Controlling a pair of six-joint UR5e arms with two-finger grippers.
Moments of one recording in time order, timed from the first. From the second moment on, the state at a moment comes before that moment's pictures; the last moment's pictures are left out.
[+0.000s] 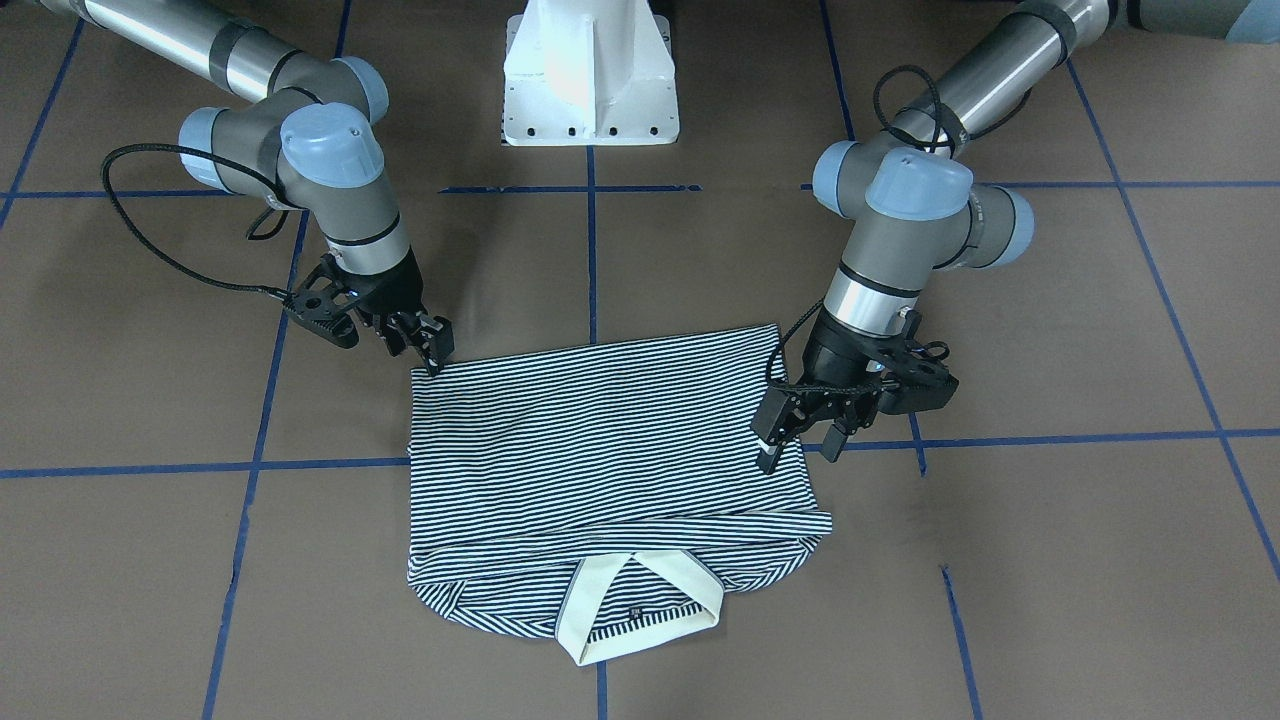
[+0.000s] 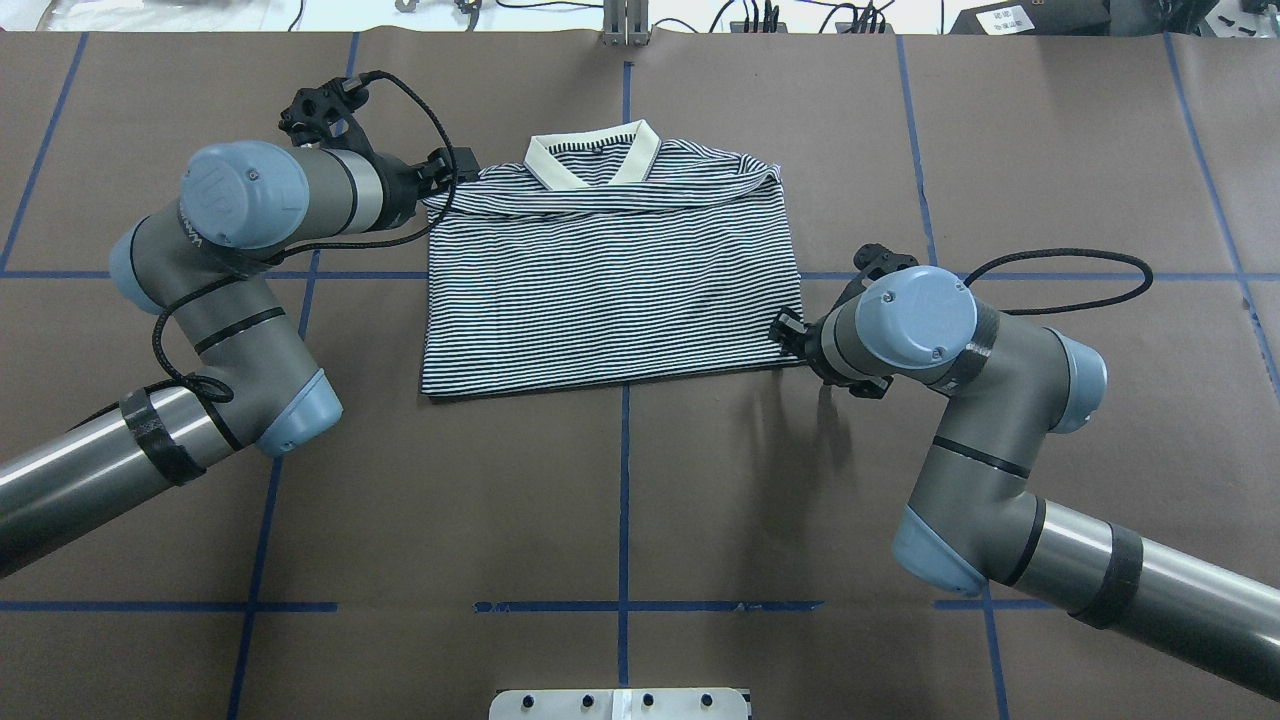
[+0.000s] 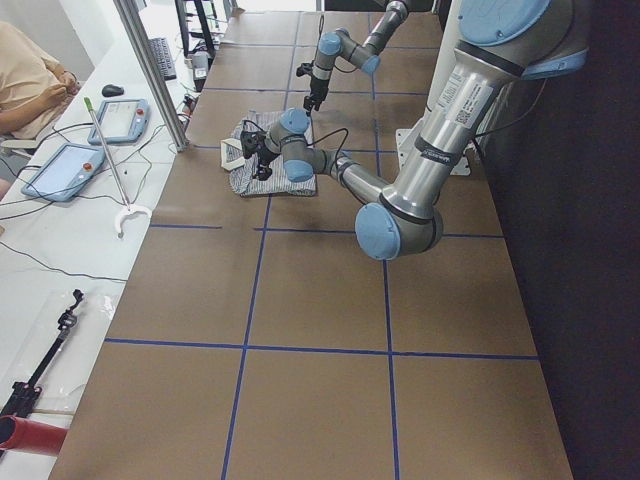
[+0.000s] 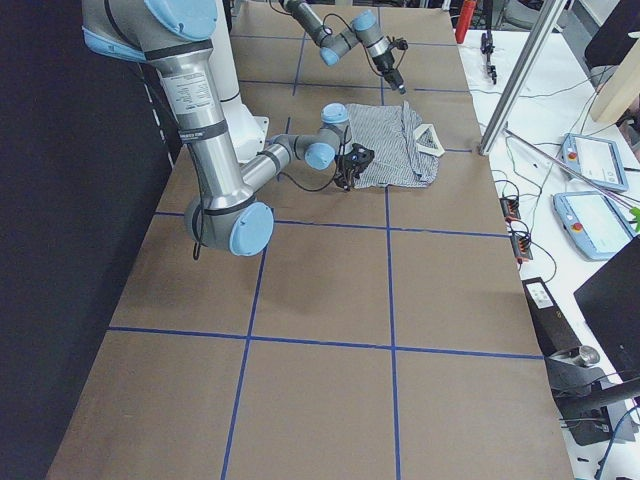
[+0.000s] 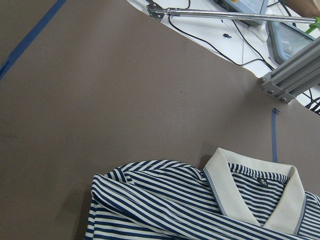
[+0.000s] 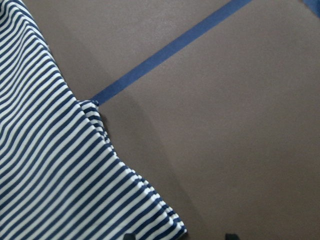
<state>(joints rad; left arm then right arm) -0.73 -2.12 -1.43 -2.34 -1.63 -1.53 0.55 -1.17 1.67 -1.26 1.72 1.79</state>
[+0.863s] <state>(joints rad) -0.73 -2.11 -1.43 -2.34 -1.61 -1.53 0.56 -1.14 1.64 -1.26 1.70 1.79</state>
